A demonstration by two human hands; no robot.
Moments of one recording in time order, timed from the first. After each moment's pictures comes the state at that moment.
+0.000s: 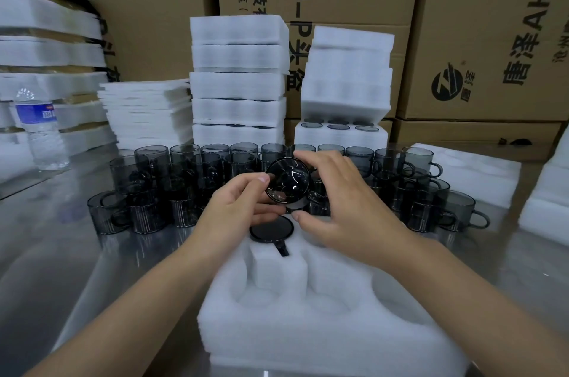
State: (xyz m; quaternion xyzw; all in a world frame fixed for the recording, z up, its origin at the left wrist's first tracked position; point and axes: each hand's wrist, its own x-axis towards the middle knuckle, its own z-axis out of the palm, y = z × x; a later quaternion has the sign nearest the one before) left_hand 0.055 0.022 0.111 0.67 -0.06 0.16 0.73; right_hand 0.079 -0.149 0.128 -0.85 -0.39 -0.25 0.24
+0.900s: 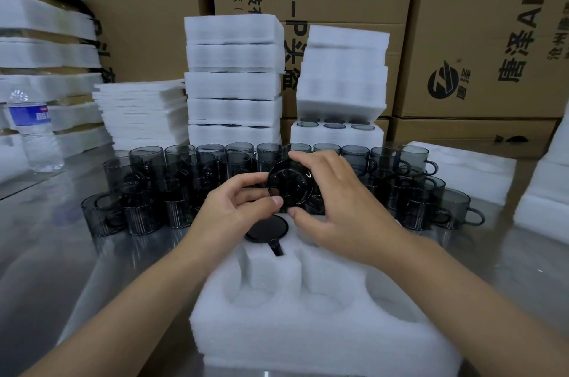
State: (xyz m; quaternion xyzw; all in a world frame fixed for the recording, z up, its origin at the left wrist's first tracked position) left_hand 0.055 0.026 0.107 0.70 -0.08 0.16 0.69; right_hand 0.079 -0.151 0.128 -0.85 -0.39 -0.24 0.25
